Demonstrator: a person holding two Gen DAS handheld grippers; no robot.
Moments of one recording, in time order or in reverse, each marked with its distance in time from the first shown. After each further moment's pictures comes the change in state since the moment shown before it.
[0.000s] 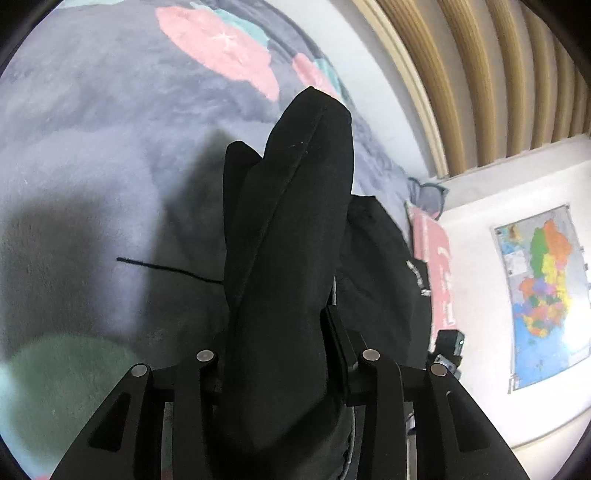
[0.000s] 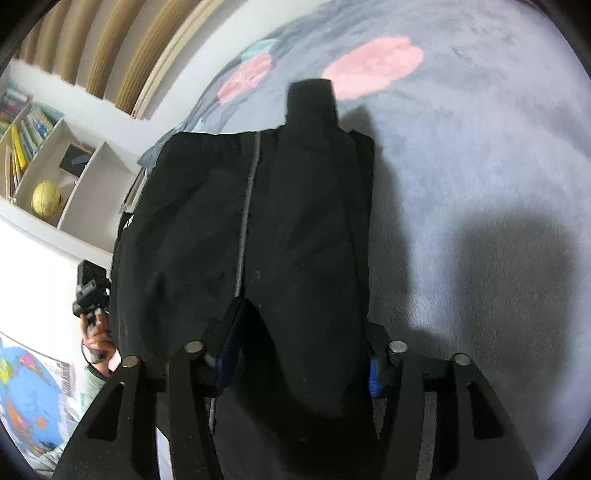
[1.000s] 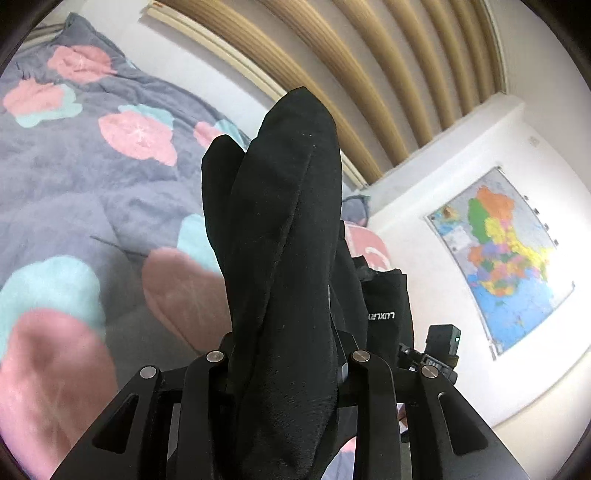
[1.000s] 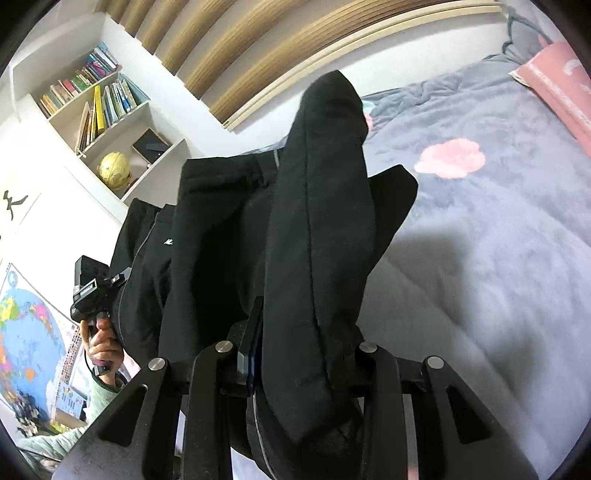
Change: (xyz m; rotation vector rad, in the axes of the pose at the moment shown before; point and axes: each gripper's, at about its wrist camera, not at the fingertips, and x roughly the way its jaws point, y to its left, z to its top) left arm -0.159 -0.161 -0.151 0.209 -0.228 -0.120; right arm -0.147 0.160 -0.116 -0.242 -0.192 0.065
